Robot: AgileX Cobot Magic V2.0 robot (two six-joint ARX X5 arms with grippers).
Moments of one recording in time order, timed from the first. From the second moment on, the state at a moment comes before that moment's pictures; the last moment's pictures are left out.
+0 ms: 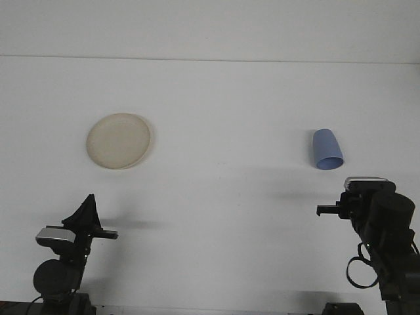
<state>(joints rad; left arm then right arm) -0.06 0.01 0.03 0.22 0.00 -0.09 0.00 0.77 0.90 -0.72 0.03 0.01</state>
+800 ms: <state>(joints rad) -0.06 0.01 0.03 0.22 0.00 -0.09 0.00 0.83 0.90 -0.64 0.10 0.03</state>
